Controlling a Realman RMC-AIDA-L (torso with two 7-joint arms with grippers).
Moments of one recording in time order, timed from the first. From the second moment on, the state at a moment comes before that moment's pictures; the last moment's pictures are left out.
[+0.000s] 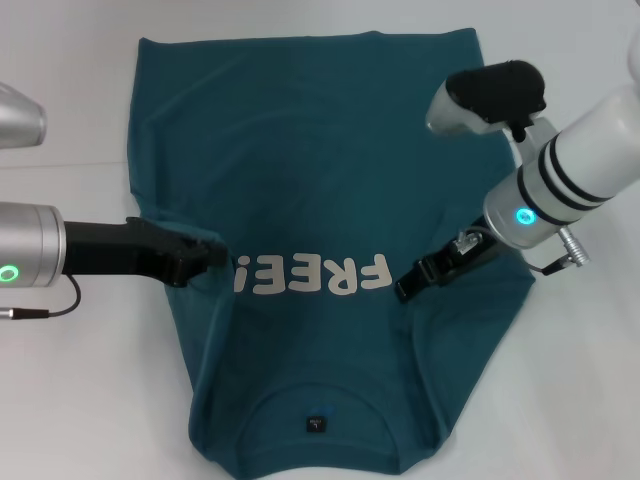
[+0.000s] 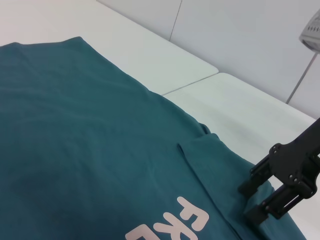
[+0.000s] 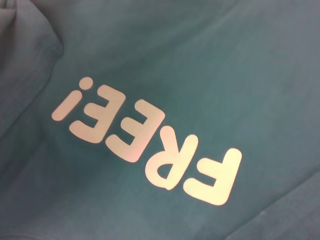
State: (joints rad) left arm -0.66 -2.13 -2.37 -0.99 -0.88 1.44 -1.94; right arm 0.96 2.08 -1.03 -0.69 -2.73 -1.21 2.66
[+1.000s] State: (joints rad) left arm -0.65 -2.13 -2.37 -0.98 -0.88 1.43 -1.93; right arm 0.98 2.08 -1.11 -0.66 -2.79 -1.21 2.81
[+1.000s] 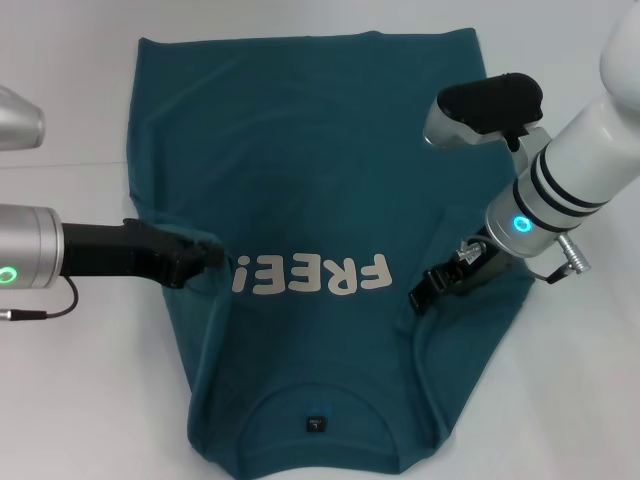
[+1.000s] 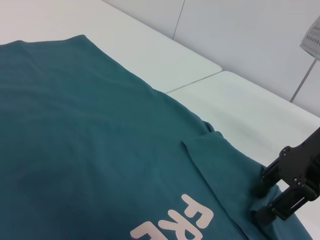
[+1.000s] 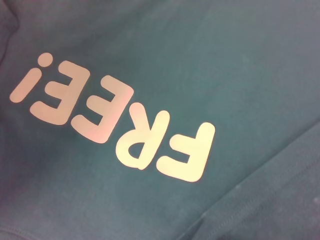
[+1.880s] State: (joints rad) left arm -0.66 -2.11 -2.37 -0.94 -0.89 1.41 -1.89; right arm 0.96 2.08 -1.10 -0.69 -2.79 -1.24 2.88
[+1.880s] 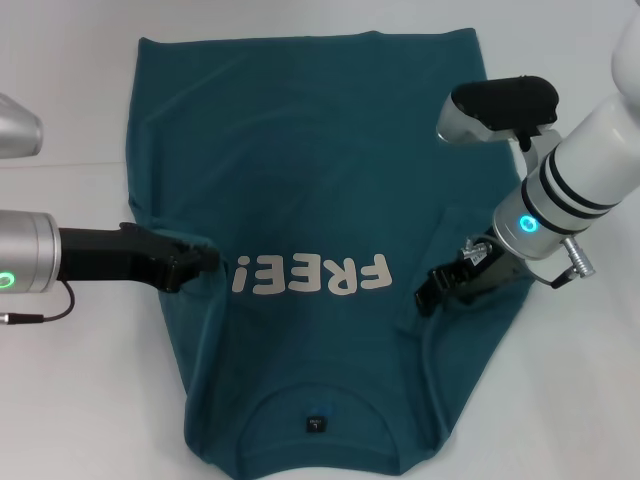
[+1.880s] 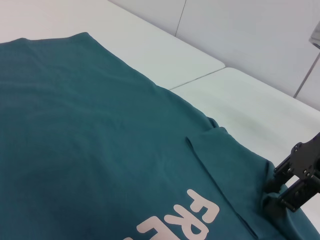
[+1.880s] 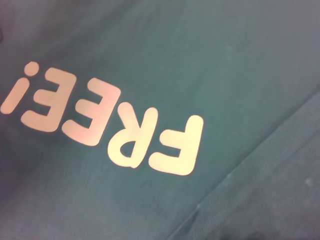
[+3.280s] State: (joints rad) left arm -0.66 -2.11 -2.38 -0.93 -0.89 1.41 -1.88; right arm 0.82 2.09 -0.99 -0.84 -2.66 -1.26 2.90
